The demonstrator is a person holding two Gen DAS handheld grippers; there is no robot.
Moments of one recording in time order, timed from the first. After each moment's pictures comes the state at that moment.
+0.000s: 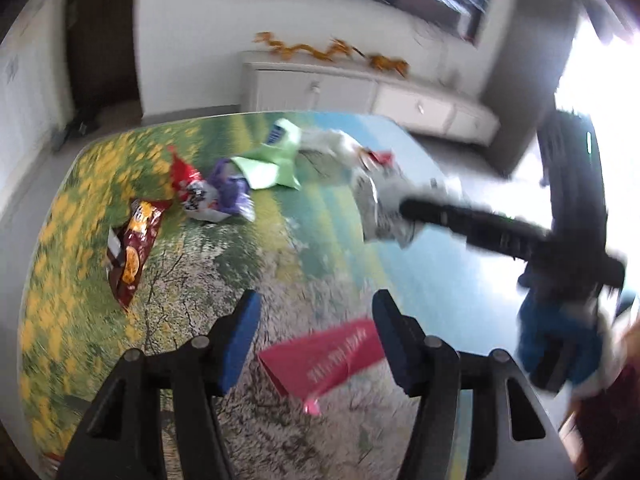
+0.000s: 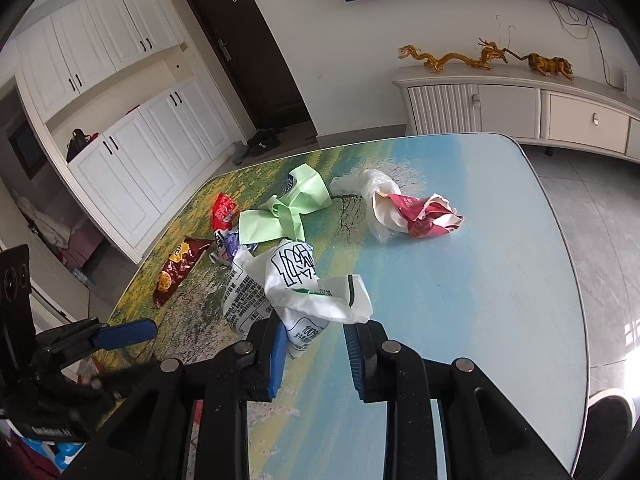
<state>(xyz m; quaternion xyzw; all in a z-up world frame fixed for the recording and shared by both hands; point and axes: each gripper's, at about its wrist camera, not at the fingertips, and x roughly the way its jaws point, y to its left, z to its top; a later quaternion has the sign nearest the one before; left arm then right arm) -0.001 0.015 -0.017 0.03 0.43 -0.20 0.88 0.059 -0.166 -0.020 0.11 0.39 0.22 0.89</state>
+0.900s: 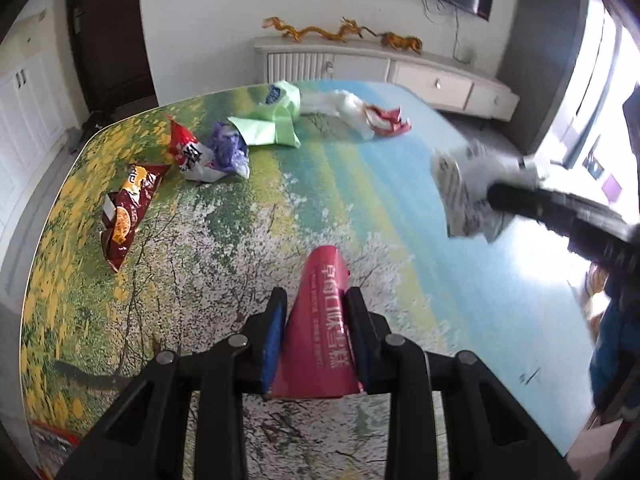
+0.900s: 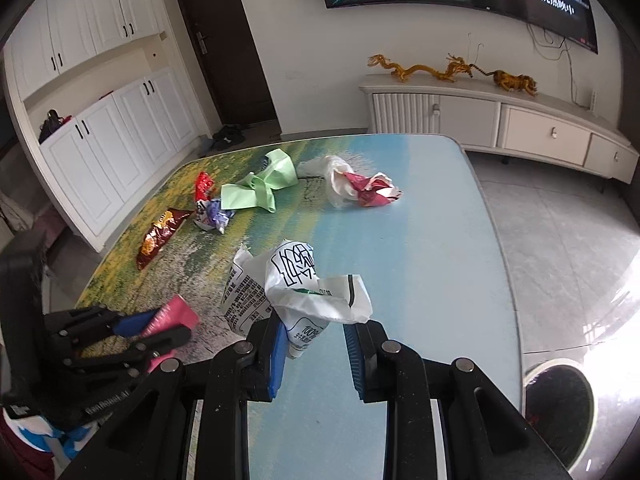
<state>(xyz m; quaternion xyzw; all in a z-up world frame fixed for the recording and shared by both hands) -0.016 -0.002 -0.042 0.03 0.44 -0.15 0.88 -0.001 -0.173 -0.008 0.05 0.39 0.14 0.91</state>
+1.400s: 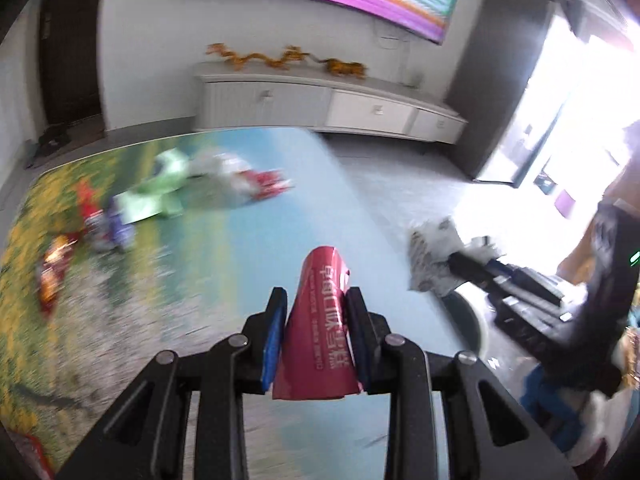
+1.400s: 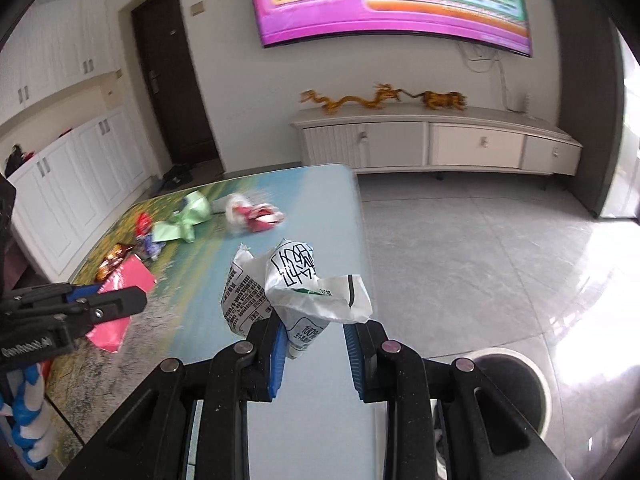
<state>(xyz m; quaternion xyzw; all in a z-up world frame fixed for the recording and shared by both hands) -0.020 -0.101 0.021 -0.01 0.42 -0.25 0.87 -0.053 -0.277 0.008 0.07 0.34 0.03 0.94</state>
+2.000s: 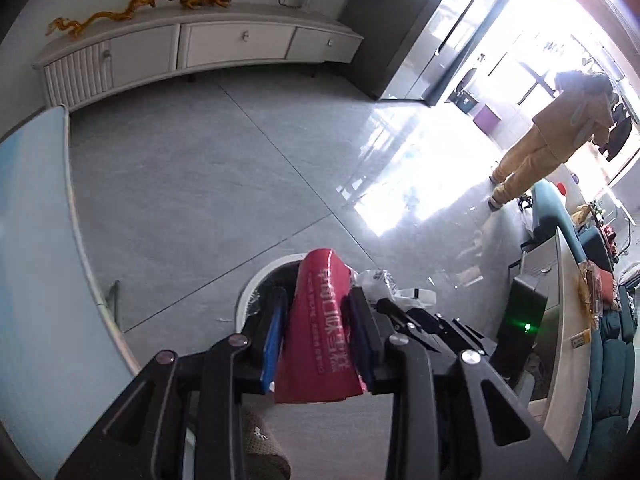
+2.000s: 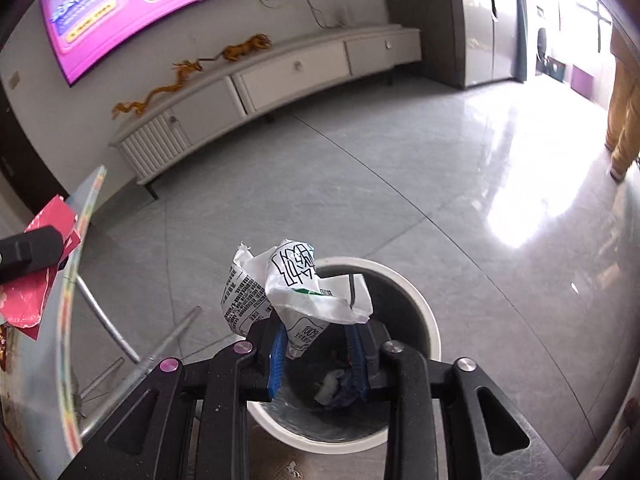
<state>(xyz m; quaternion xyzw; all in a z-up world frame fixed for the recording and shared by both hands) -0.002 -0.369 -0.033 0.04 0.51 -0.41 0.75 -0.114 -0.490 -0.096 0.22 0.41 -0.20 0.86</state>
